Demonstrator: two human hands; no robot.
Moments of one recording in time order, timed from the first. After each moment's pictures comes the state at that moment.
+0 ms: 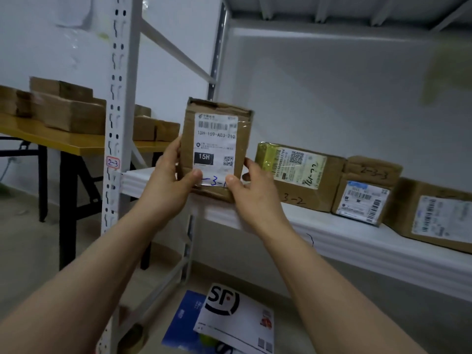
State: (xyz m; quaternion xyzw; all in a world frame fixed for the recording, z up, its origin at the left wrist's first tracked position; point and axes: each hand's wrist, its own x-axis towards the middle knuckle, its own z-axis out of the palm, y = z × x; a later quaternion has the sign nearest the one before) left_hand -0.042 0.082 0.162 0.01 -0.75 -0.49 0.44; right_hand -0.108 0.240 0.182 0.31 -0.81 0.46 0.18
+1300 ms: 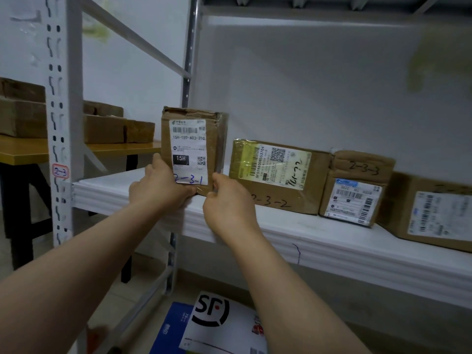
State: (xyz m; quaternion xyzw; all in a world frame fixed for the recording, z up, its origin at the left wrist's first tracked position) left_hand -0.143 0.073 0.172 0.24 -0.87 -0.29 0.33; right_hand -0.128 0.230 0.182 0.27 -0.87 0.37 0.16
